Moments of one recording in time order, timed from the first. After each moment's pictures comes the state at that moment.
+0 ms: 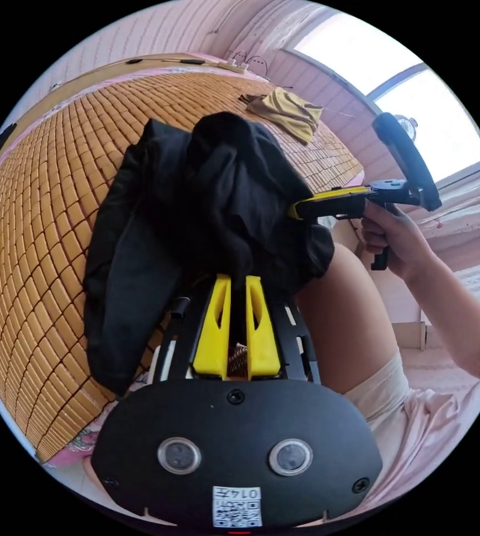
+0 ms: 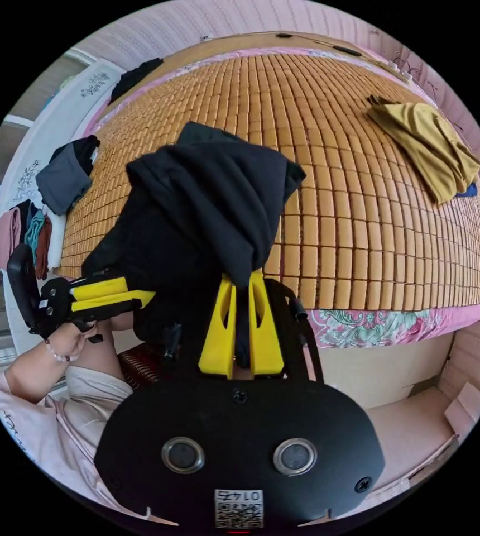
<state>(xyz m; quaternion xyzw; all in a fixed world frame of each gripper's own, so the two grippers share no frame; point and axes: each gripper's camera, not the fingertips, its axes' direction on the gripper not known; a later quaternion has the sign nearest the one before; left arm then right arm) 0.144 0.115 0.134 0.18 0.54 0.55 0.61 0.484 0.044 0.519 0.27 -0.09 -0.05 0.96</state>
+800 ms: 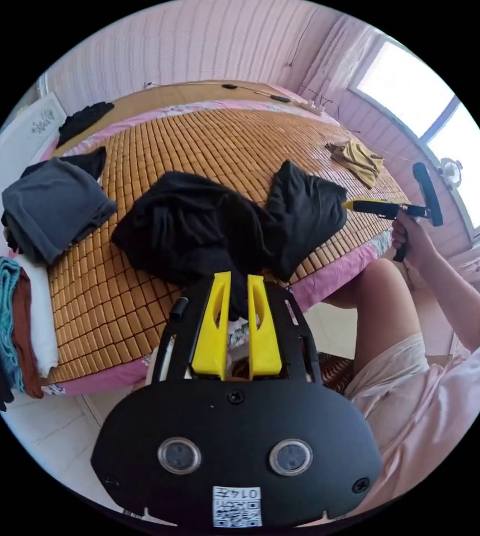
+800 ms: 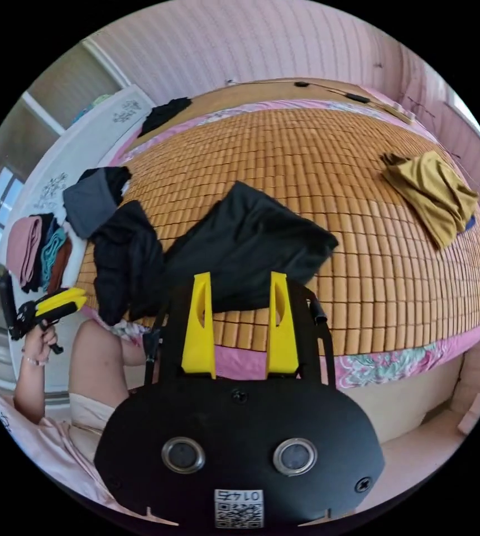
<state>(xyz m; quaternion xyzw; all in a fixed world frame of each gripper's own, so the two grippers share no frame) -0.053 0.063 0.208 0.25 0.49 0.40 0.73 0.405 0.026 0.504 0.37 -0.10 -0.02 0.92</state>
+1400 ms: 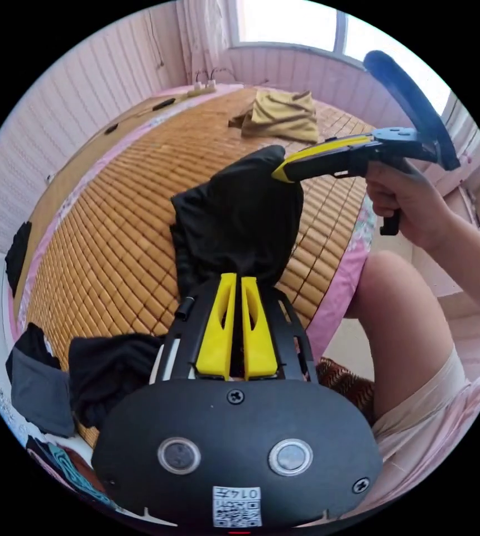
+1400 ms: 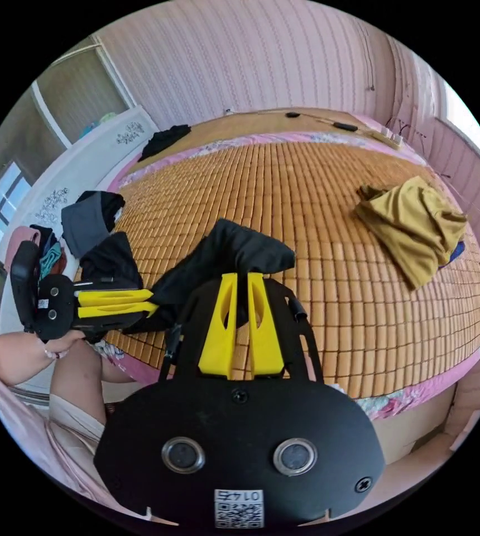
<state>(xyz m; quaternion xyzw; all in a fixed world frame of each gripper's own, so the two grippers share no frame) 0.064 0.145 0.074 0.36 0.39 0.58 0.61 0.404 0.026 0.461 0.47 -0.07 -0.05 0.88</state>
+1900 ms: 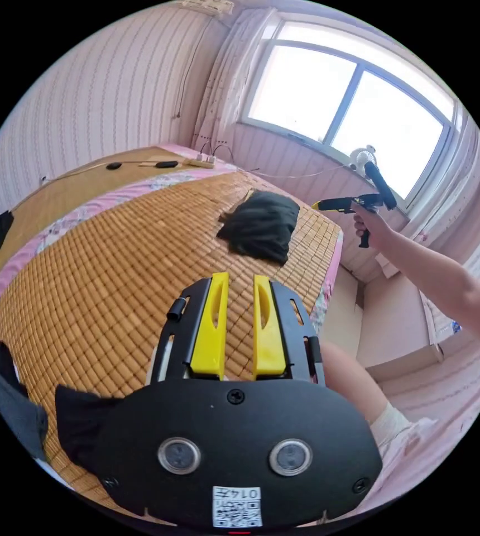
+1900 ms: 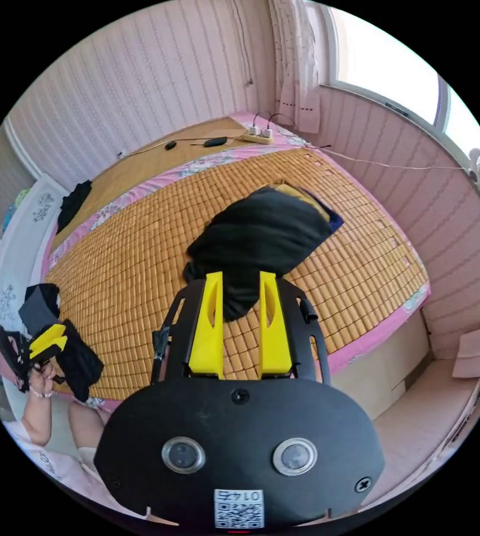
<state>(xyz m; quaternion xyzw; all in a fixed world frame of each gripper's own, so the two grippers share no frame) -0.028 0.082 0.024 0.35 0.58 0.50 0.54 0.556 0.050 0.404 0.43 -0.05 0.15 0.89</state>
